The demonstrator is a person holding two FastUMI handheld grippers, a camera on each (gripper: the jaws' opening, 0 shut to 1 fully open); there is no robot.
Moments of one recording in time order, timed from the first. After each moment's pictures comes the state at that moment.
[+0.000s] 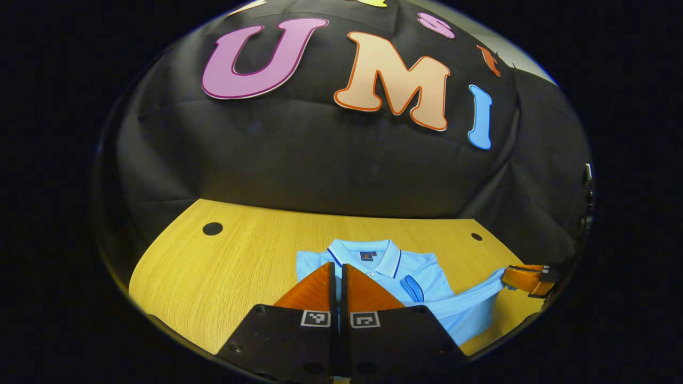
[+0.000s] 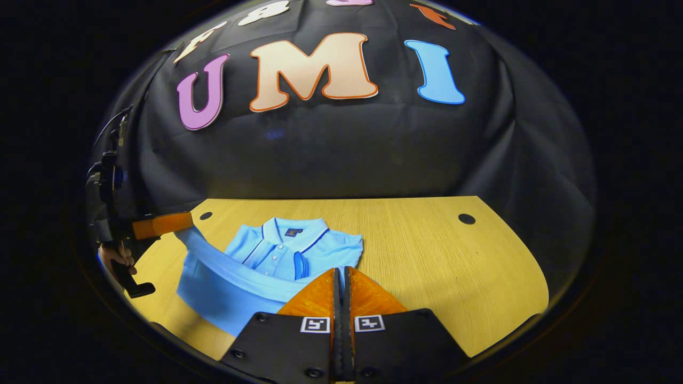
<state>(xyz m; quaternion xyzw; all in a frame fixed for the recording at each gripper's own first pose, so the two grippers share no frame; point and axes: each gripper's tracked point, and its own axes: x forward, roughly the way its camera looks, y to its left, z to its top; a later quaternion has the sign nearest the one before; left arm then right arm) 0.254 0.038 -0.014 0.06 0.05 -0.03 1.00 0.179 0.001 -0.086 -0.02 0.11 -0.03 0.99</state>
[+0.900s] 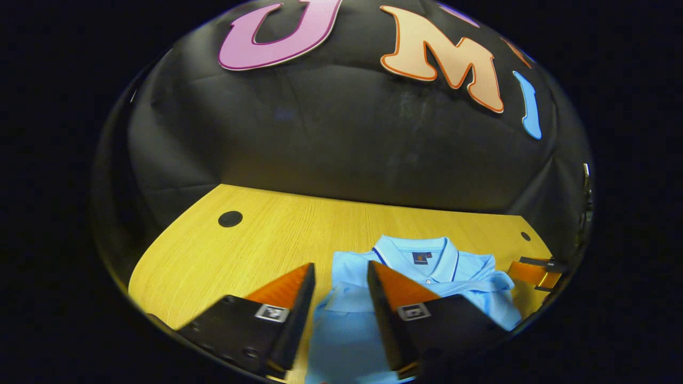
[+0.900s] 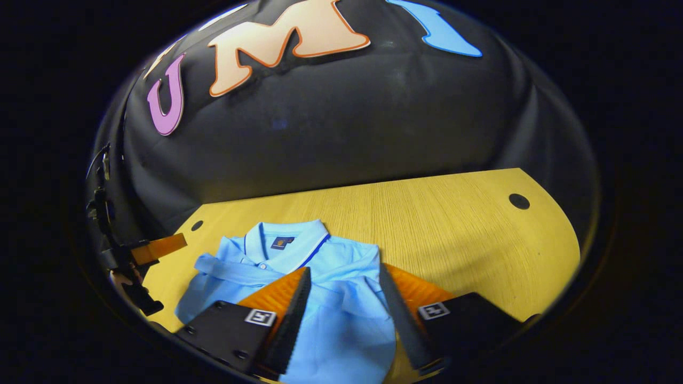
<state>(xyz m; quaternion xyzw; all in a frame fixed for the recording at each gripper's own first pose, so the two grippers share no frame) 0.289 0.100 -0.043 0.05 0.09 0.07 0.99 0.267 0.002 -0.128 0.06 0.17 0.03 0.98</state>
